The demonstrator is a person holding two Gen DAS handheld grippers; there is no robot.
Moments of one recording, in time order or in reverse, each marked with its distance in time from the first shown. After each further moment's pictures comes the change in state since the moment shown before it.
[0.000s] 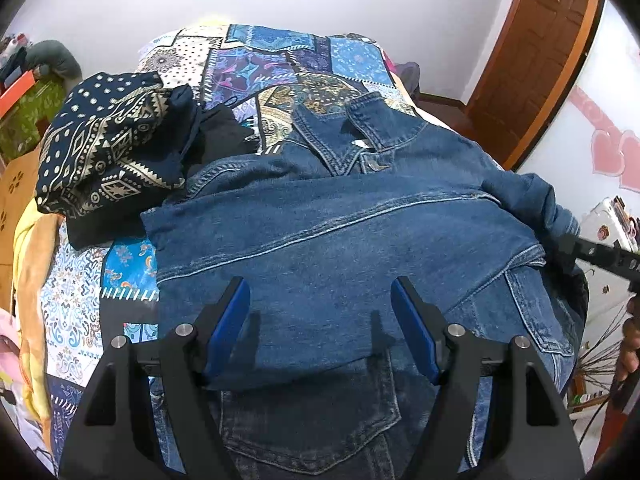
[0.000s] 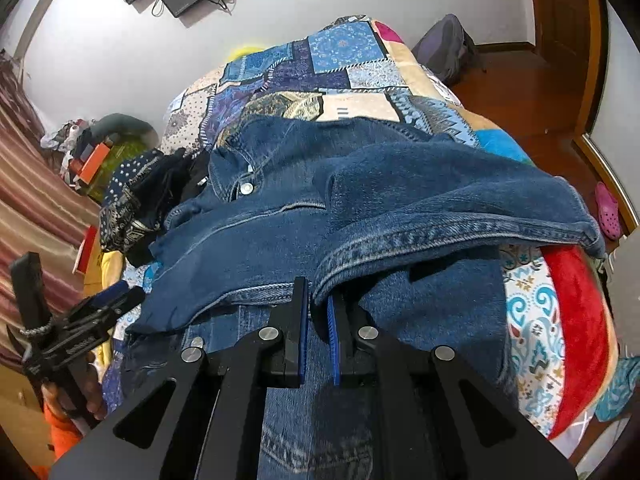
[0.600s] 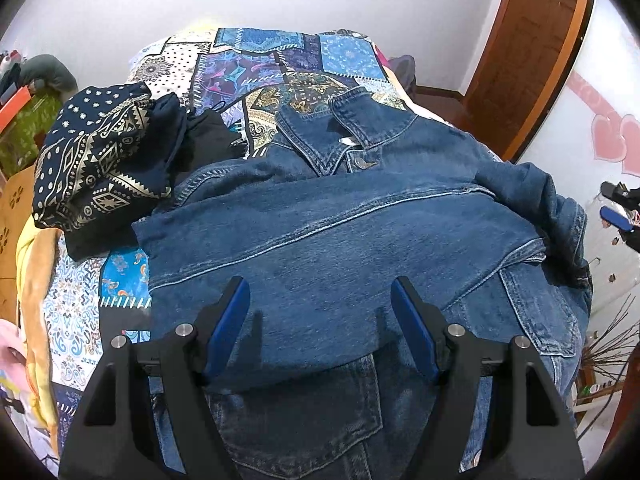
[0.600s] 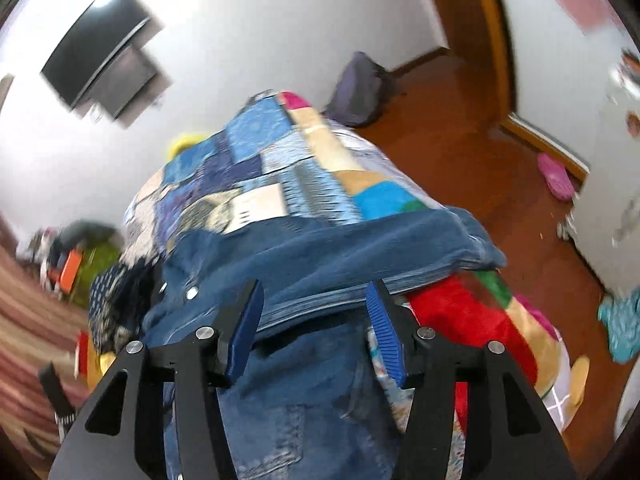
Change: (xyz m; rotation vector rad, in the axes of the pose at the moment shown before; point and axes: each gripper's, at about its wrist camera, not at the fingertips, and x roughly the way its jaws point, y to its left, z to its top) left arm 0.006 -0.015 0.004 0.041 0.012 0.021; right arm -0.050 -0.087 0.016 0.336 -0.214 -0.122
